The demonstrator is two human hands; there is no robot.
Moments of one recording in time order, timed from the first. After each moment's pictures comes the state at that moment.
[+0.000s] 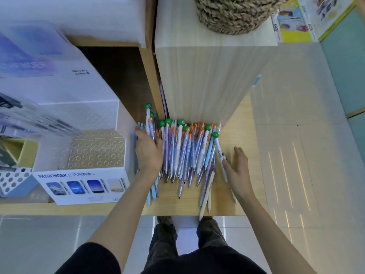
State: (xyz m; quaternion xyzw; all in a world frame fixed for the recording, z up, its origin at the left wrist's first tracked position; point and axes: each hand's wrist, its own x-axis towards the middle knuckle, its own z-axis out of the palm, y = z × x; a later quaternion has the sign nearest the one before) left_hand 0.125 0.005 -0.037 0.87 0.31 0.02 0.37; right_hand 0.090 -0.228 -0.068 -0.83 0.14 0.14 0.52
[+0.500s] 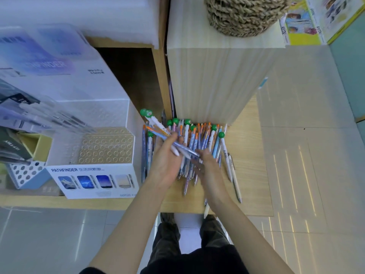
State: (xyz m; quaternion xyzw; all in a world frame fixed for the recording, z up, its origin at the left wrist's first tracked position) left_hand 0.100 -0.021 0.017 0.36 0.31 -0.03 0.88; right_hand 0.072 -0.138 0.000 -0.68 0.11 0.24 0.69
